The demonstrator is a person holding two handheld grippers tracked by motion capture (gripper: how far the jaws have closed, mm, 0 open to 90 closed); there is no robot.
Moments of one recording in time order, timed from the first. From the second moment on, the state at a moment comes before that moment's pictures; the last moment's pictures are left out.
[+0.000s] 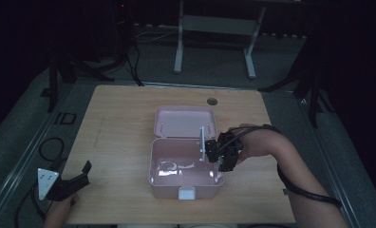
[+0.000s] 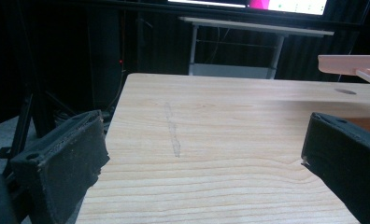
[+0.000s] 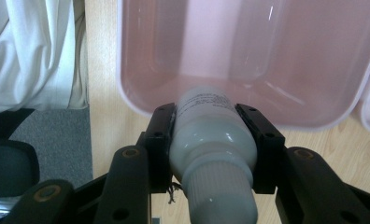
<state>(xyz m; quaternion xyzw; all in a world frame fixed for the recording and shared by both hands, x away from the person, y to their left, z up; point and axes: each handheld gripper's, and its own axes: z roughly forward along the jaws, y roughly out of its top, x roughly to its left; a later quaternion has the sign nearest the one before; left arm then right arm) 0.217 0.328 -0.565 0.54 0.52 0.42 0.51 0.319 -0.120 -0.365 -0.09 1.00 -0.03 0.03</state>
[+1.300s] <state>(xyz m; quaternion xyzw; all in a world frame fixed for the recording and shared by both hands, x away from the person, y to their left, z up) 0.217 0.328 -0.565 0.54 0.52 0.42 0.51 0.336 -0.085 -0.450 -0.08 1.00 -0.05 0.00</state>
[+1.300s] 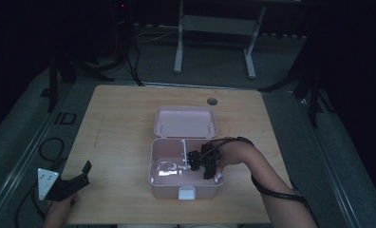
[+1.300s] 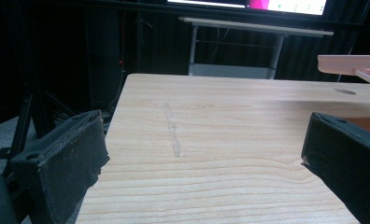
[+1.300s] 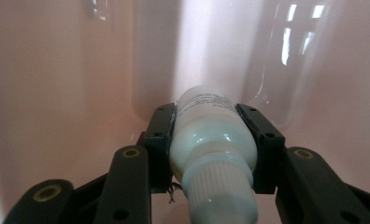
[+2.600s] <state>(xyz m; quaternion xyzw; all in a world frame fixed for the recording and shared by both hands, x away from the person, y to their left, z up) 0.217 0.328 -0.565 0.54 0.52 0.42 0.51 0.341 -0.080 -0.496 -0.06 0.99 -0.09 -0.03</state>
